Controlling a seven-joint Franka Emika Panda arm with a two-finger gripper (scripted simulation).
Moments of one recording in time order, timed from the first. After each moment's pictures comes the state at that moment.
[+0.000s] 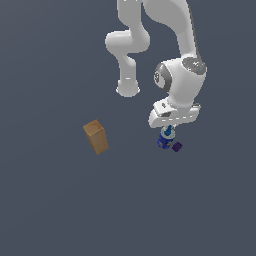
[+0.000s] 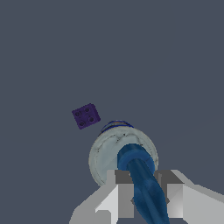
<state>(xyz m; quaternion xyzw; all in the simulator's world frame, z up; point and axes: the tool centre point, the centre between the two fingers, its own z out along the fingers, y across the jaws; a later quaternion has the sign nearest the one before) -0.066 0.188 0.145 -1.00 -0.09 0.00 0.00</state>
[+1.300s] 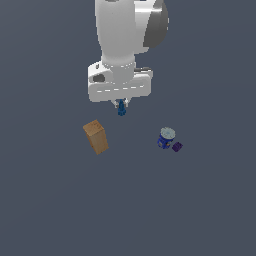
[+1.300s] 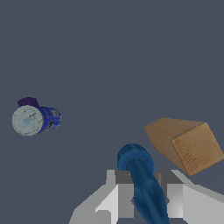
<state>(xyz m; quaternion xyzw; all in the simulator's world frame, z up) -0.057 -0.025 0.290 -1.00 -0.09 0.00 0.00</state>
